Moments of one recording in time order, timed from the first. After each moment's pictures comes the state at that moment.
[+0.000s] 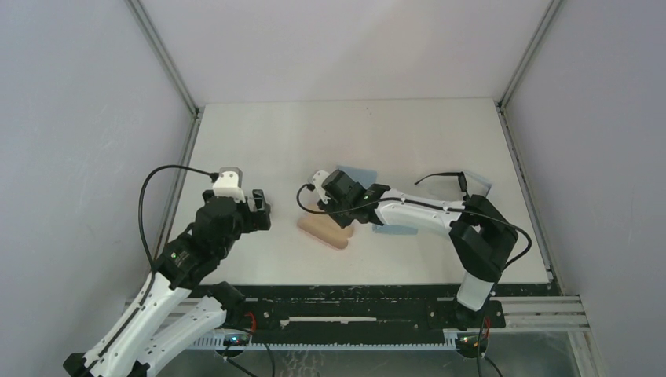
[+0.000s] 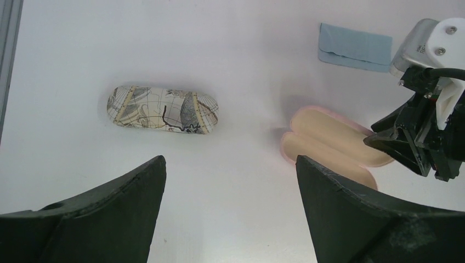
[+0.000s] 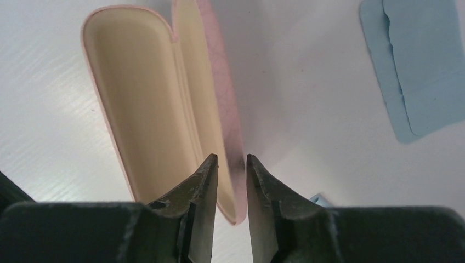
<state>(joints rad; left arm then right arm) -0.61 0.60 0.80 -0.71 -0.45 -0.36 0.95 1.73 1.19 -0.40 0.09 0.00</state>
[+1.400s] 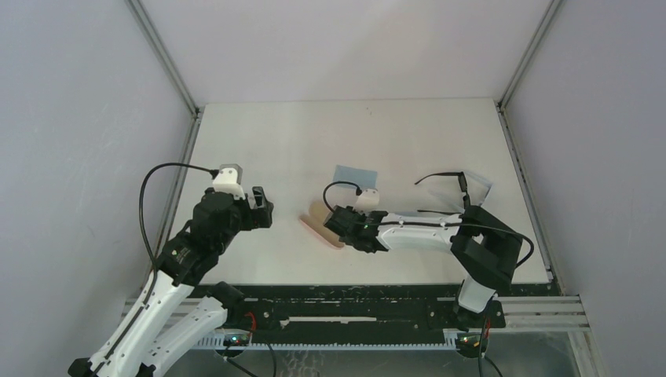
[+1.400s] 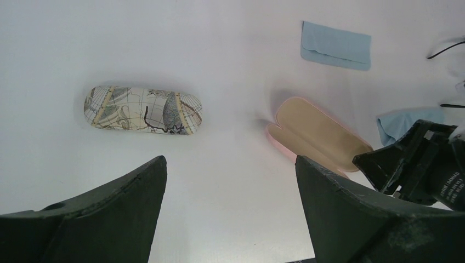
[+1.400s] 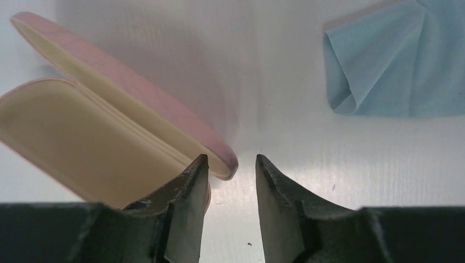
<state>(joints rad) -0.52 0.62 0.80 -0.68 -0.31 -0.35 1.07 1.67 1.00 -0.49 0.55 1.17</state>
